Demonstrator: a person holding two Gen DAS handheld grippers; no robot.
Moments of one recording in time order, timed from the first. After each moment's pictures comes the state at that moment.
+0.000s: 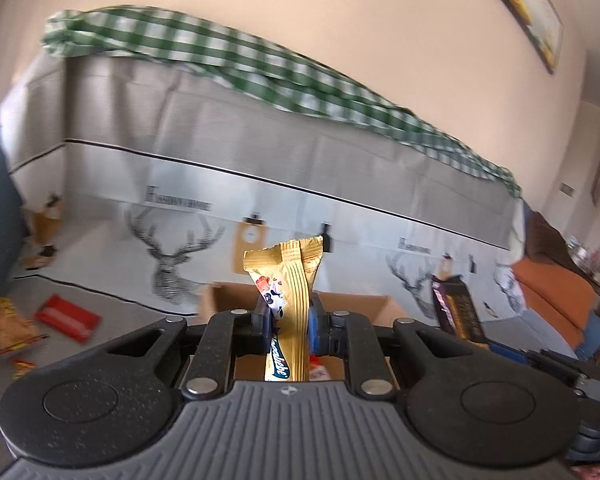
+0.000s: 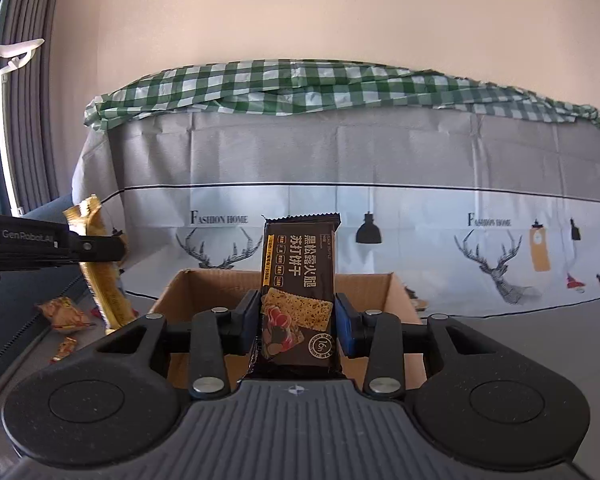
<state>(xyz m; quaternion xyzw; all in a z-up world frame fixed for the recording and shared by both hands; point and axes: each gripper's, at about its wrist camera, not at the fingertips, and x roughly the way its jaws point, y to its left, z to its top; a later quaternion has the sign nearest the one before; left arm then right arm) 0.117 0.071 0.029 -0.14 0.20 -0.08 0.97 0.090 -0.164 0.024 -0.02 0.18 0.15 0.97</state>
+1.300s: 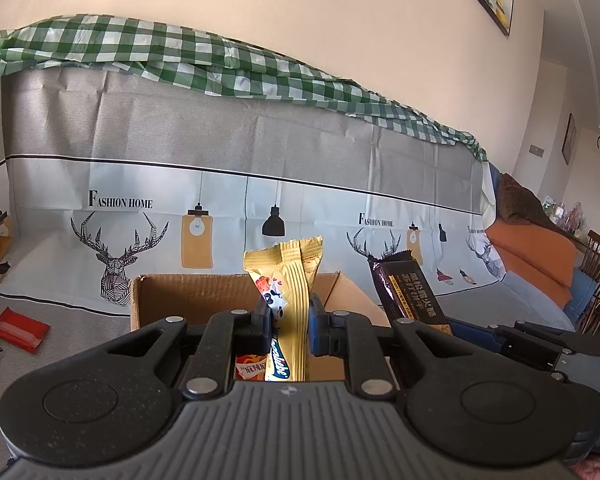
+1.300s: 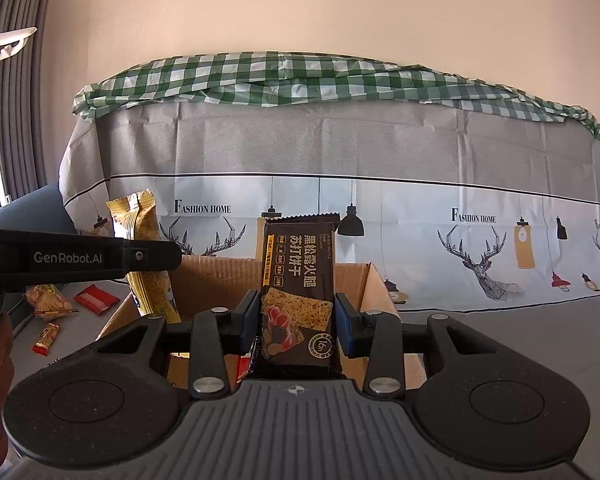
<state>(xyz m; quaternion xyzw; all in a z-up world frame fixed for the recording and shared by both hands) 0.123 0.017 0.018 -0.09 0.19 -0.13 0.97 0.091 -0.180 0.019 -0.04 0.19 0.13 0.97</state>
